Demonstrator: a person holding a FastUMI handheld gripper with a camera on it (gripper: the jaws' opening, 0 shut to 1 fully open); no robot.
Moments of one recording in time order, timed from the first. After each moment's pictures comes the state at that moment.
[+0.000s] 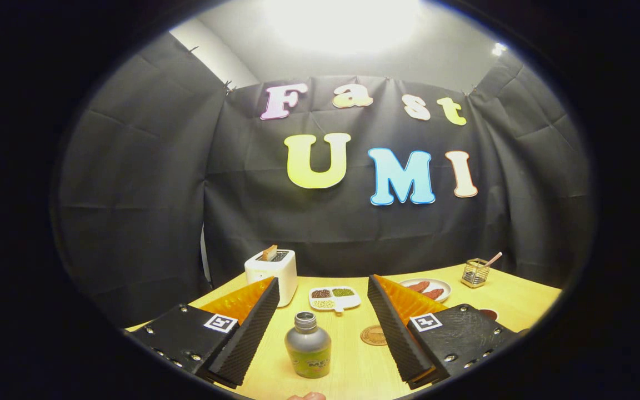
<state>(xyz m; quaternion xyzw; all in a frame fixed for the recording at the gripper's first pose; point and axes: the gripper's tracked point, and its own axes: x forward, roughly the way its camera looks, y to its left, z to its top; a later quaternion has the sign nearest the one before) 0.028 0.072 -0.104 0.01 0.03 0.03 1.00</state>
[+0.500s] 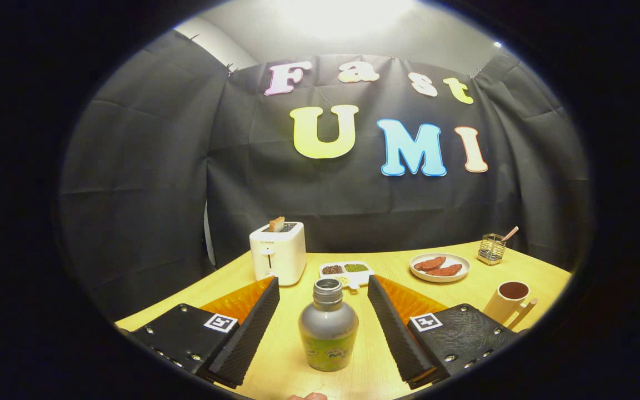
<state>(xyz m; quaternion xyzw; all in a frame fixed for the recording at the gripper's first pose) 0.048 0.094 -0.174 0.01 0.09 0.04 1.00</state>
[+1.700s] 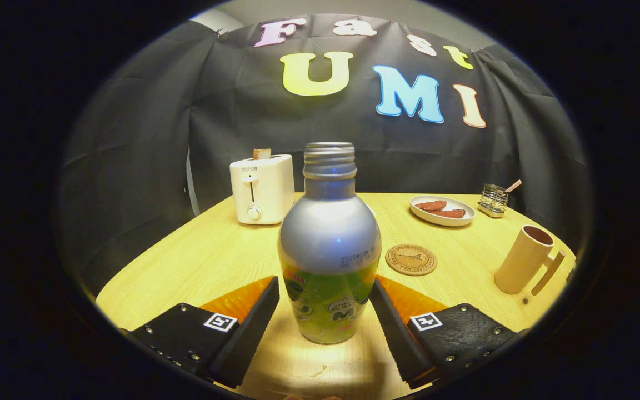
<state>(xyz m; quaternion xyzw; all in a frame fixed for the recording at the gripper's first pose) 0.049 0.099 -0.282 0.01 0.22 0.01 0.98</state>
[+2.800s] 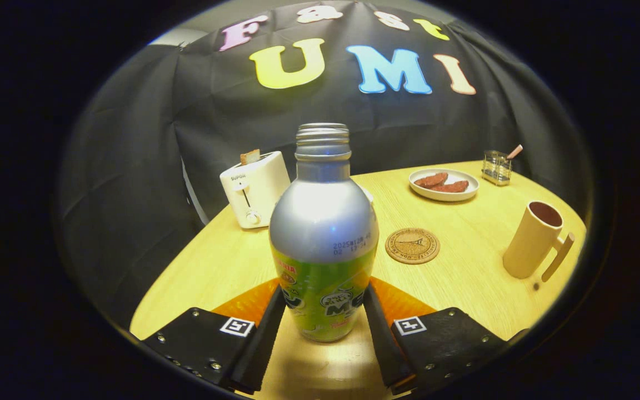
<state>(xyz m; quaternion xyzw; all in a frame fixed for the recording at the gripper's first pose) 0.054 0.083 -0.258 0.11 0.26 0.02 0.96</state>
